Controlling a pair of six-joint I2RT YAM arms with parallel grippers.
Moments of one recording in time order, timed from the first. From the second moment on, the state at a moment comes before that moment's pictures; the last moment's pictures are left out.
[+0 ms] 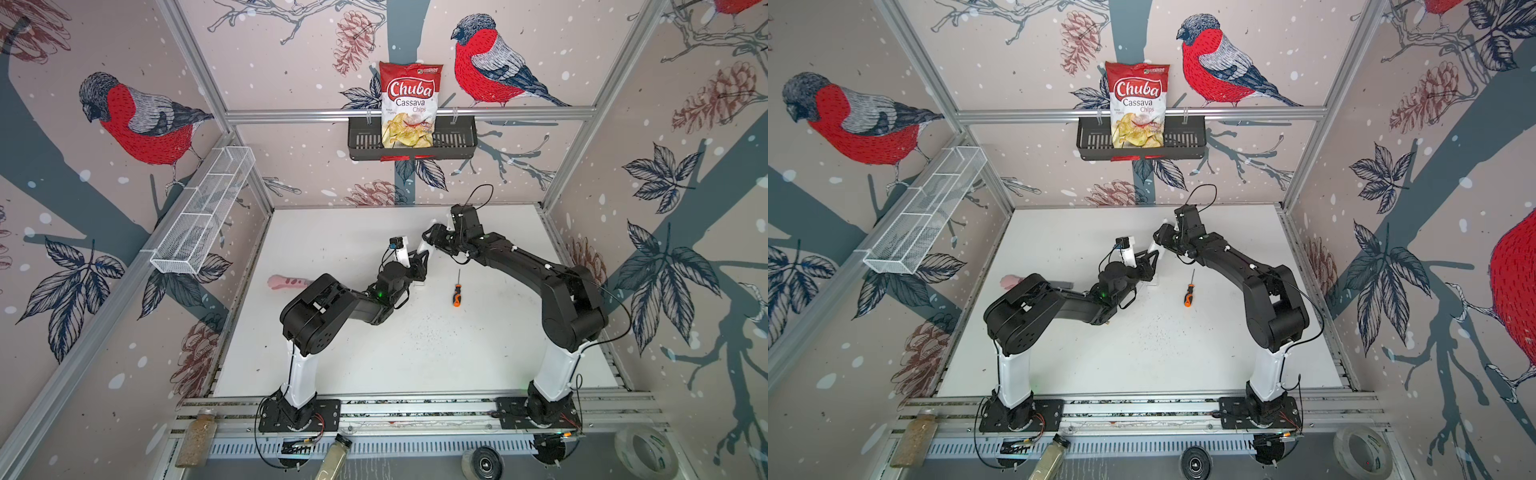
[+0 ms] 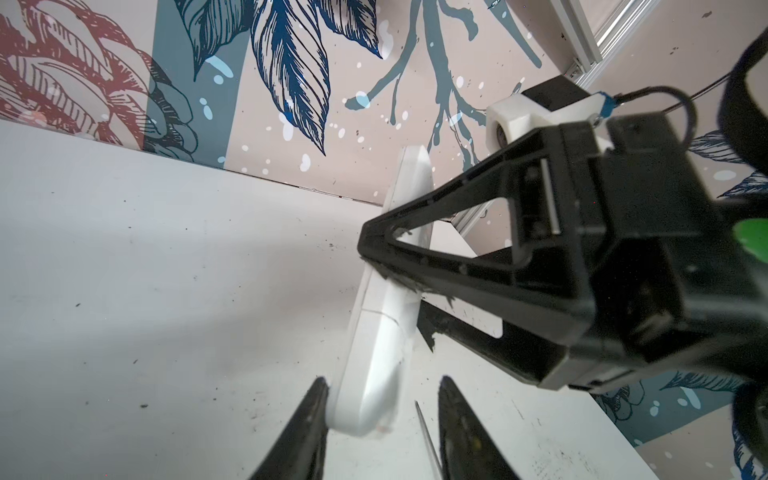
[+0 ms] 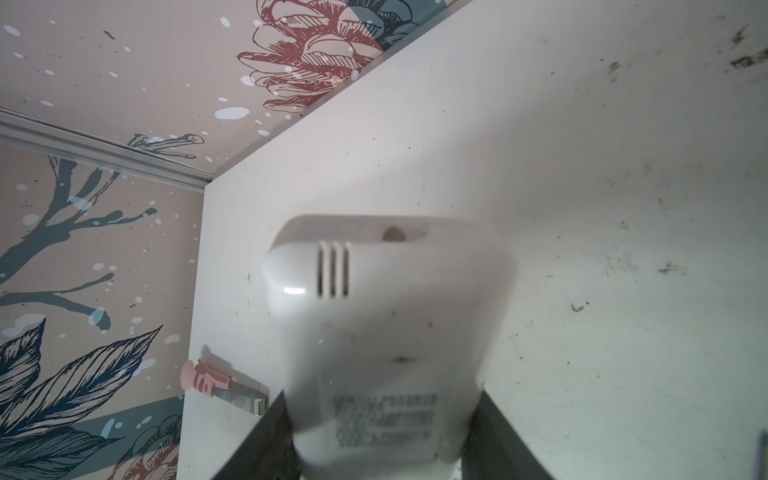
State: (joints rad) left arm -0.73 1.98 0.88 1.02 -0.11 -0.55; right arm 0.49 1.85 1.37 -0.19 -0.21 0.73
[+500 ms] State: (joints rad) left arm -0.72 2.01 0.94 1.00 -0.11 -0.55; right arm 0.50 1.83 1.35 -0.18 -0.22 0.73
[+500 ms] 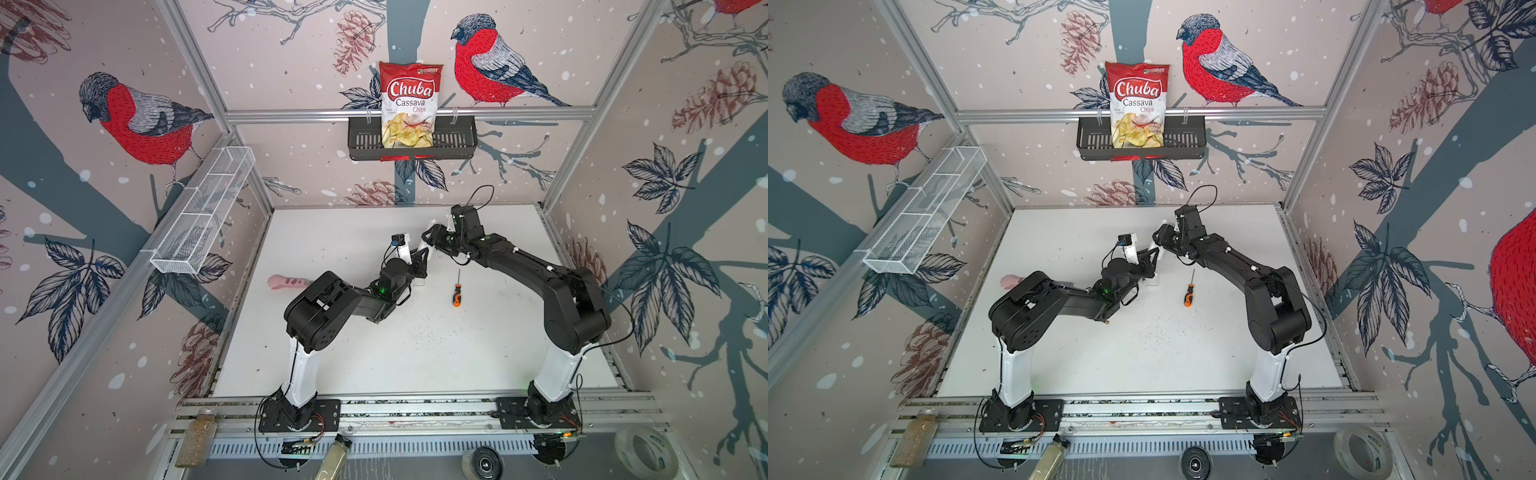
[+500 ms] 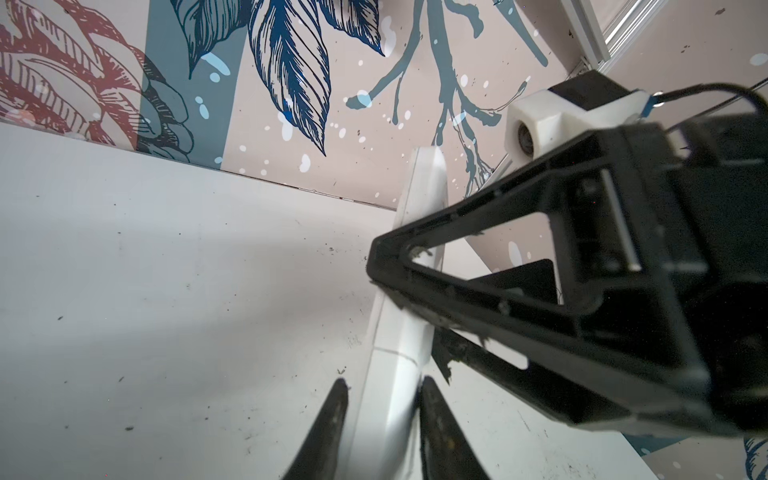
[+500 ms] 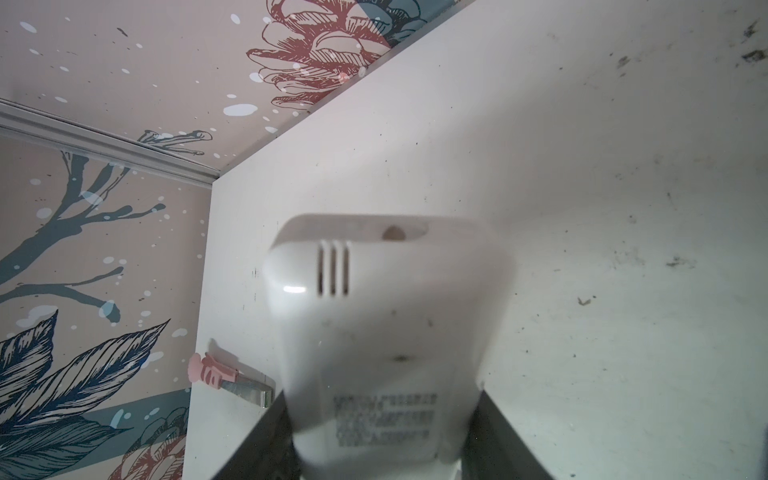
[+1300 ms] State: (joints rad) left arm -0.72 2.00 0.88 1.04 -0.03 -0.54; right arm 0.47 1.86 1.38 -0.19 -0.29 0.71
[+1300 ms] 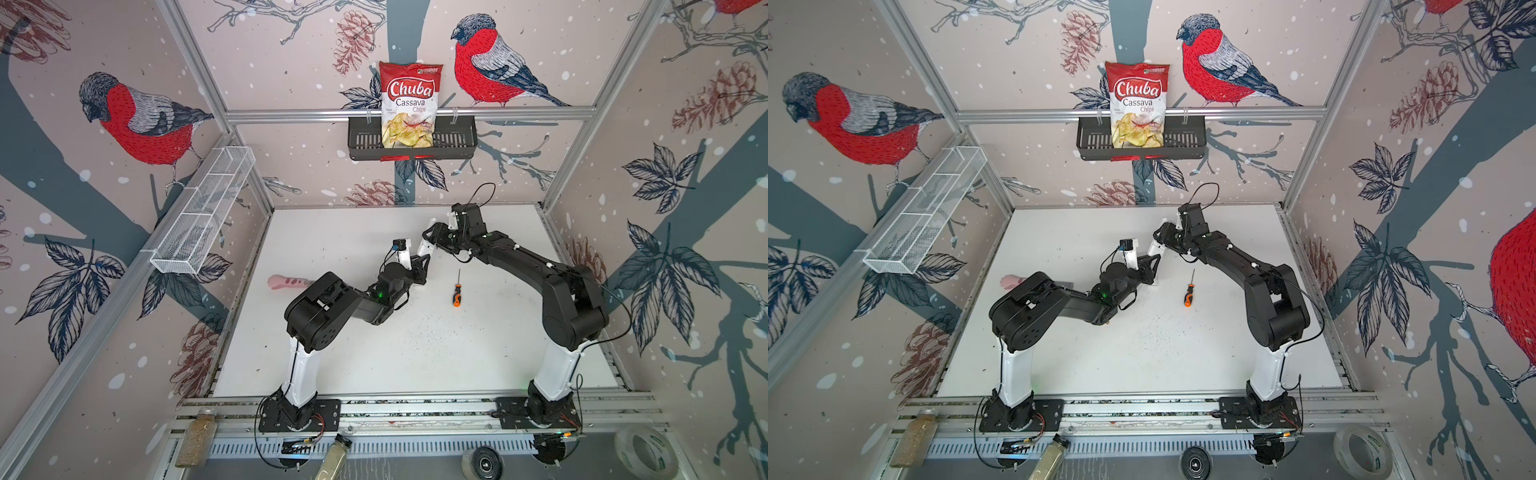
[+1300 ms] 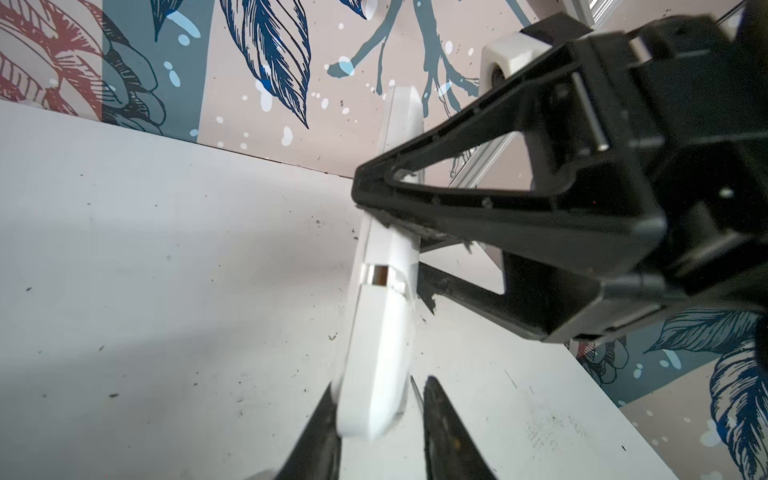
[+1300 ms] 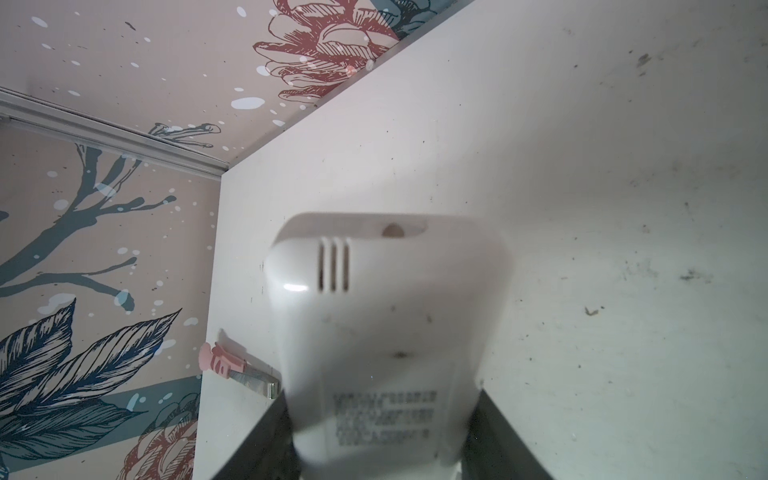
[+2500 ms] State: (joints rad) left arm -0.72 1.98 0.86 1.08 -0.01 -0.54; right arm 0.48 1.88 1.37 -0.14 -0.29 0.71
